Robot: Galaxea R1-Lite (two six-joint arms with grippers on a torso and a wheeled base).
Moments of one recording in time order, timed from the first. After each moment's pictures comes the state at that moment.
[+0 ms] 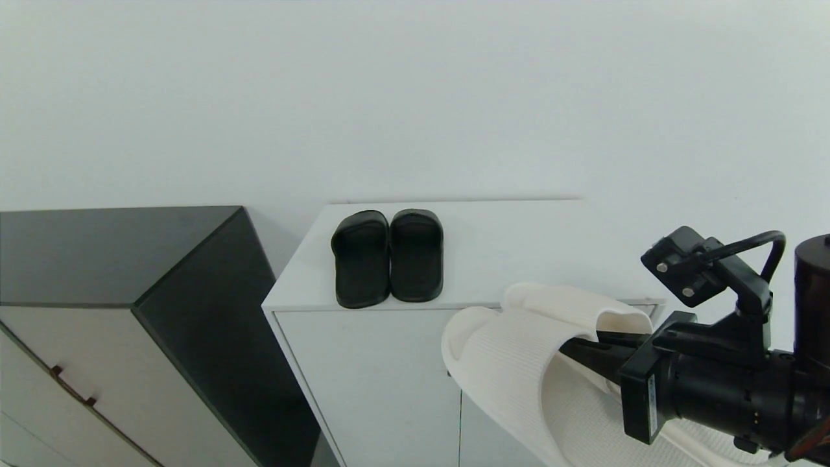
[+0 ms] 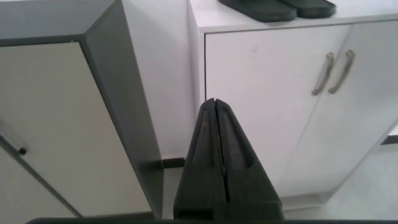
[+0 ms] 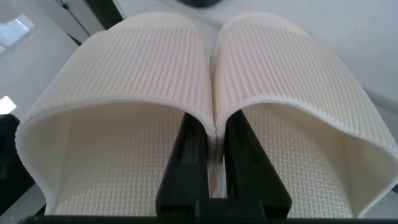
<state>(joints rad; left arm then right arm) 0.00 0.00 0.00 0.00 -0.05 0.04 0.86 1.35 -0.70 -0.32 -0.15 0.14</state>
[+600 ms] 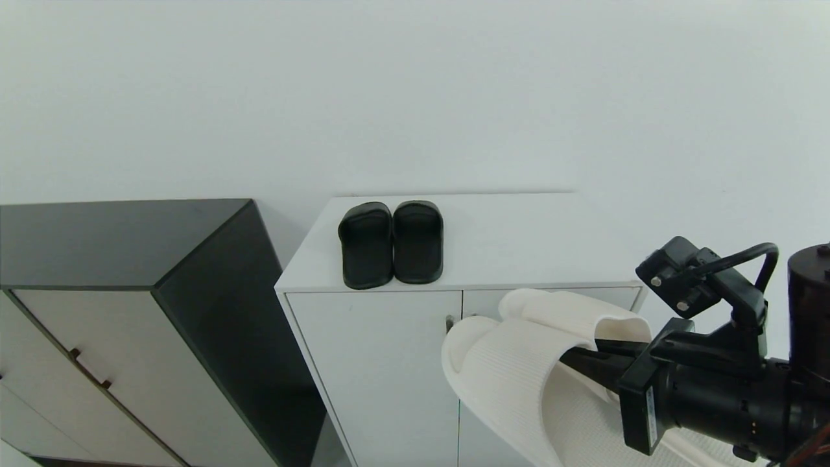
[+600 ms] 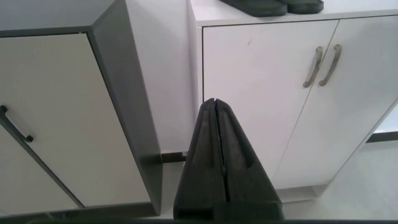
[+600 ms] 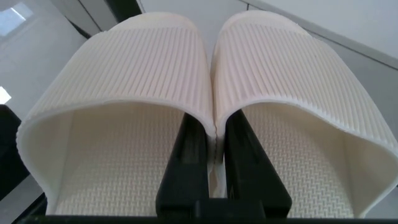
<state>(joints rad) 0.00 0.00 0.00 0.00 -0.05 0.03 0.86 1.35 -0.68 -0.32 -0.14 0.12</state>
